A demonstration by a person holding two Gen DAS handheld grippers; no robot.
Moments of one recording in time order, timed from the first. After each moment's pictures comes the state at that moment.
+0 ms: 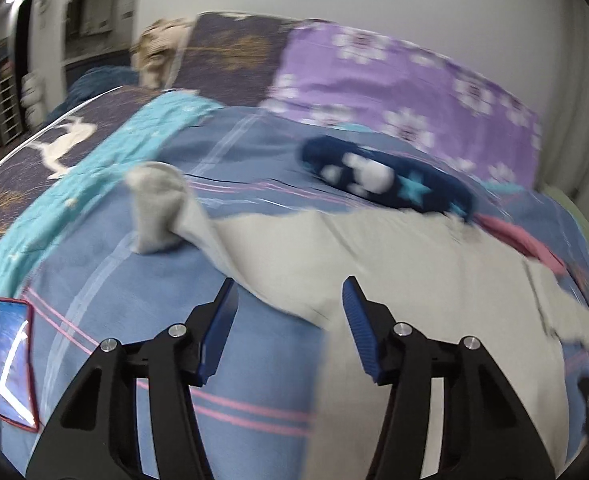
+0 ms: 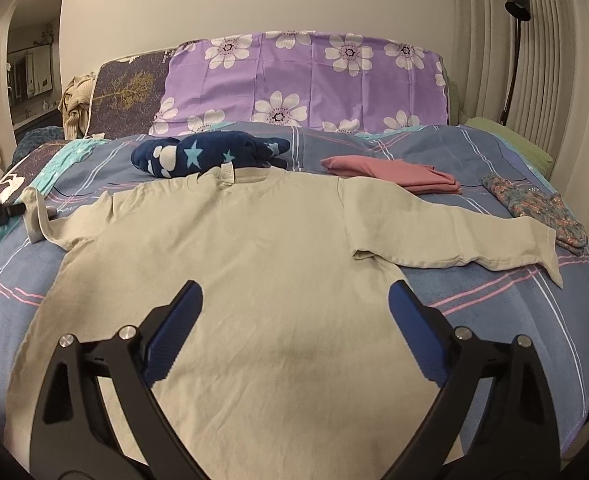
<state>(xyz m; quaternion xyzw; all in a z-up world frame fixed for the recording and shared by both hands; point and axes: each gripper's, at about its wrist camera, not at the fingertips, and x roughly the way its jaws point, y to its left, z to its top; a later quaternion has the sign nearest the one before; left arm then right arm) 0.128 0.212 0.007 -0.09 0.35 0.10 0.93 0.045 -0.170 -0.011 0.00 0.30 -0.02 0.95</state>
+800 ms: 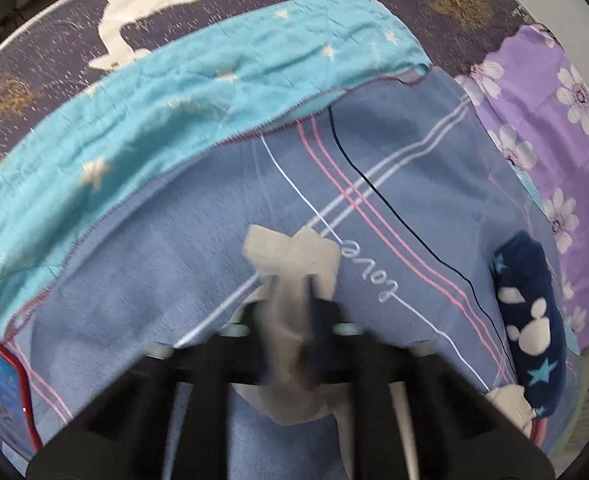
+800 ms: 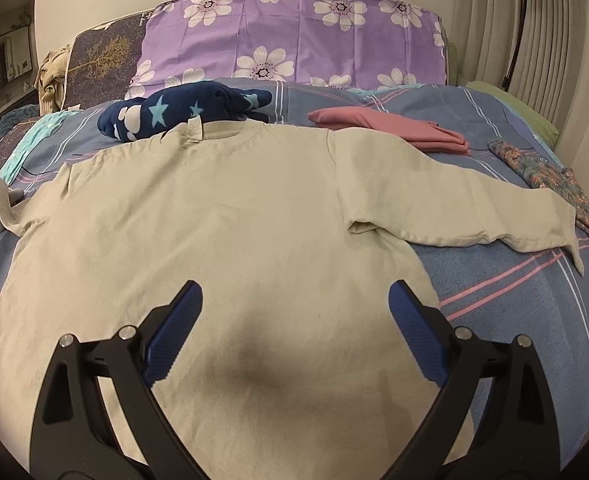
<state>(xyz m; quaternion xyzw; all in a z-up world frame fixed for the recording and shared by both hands) 0.281 0.405 -0.058 -0.33 0.48 0.24 0.78 0.097 -0.191 -0.054 0.01 0.37 -0.04 0.93</state>
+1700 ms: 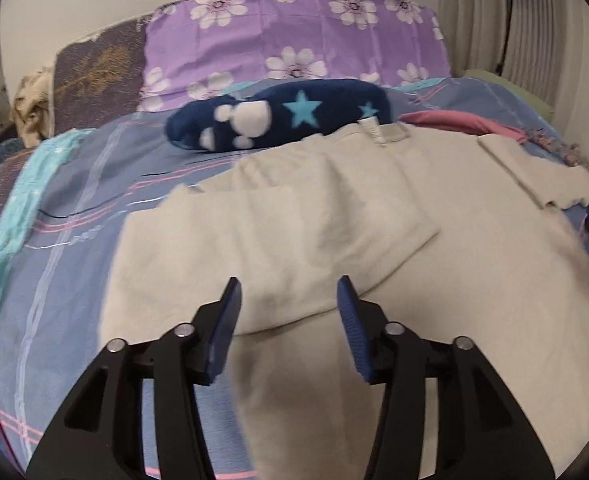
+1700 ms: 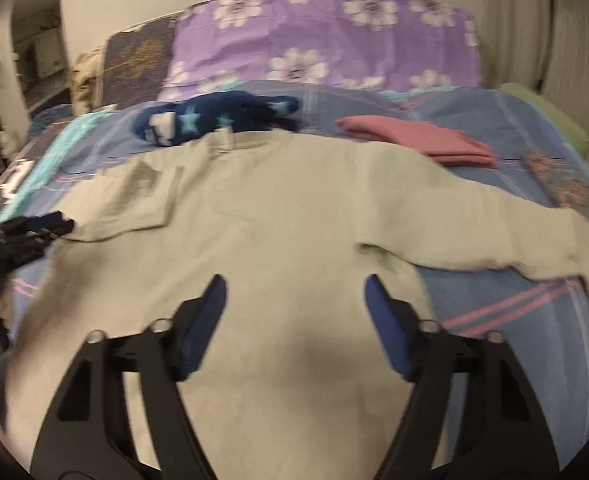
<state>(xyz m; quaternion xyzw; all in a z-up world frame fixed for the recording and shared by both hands) 0.154 0.102 -0.052 0.08 0.37 -0.09 0.92 0.115 -0.203 -0.025 0.04 0.39 0.09 0.92</state>
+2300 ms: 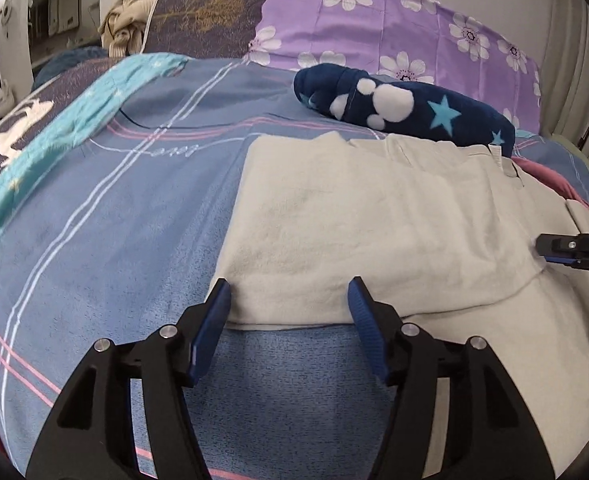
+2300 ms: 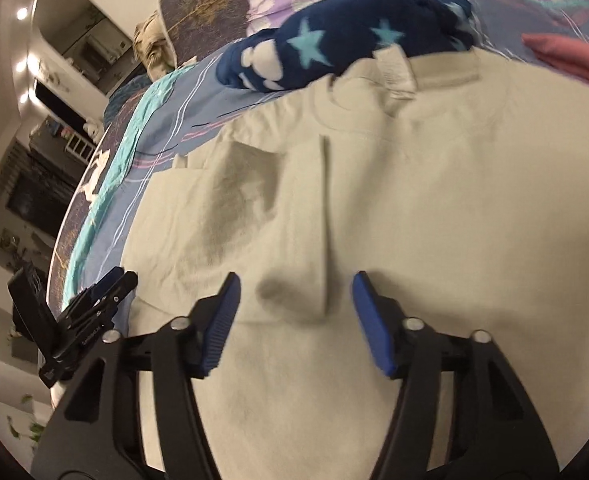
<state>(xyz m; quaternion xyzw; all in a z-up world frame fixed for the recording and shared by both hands) 0.170 0.195 -0.086 -0.06 0.39 0.03 0.92 0.269 -0.073 -0.081 0.13 0.51 0.28 0.81</state>
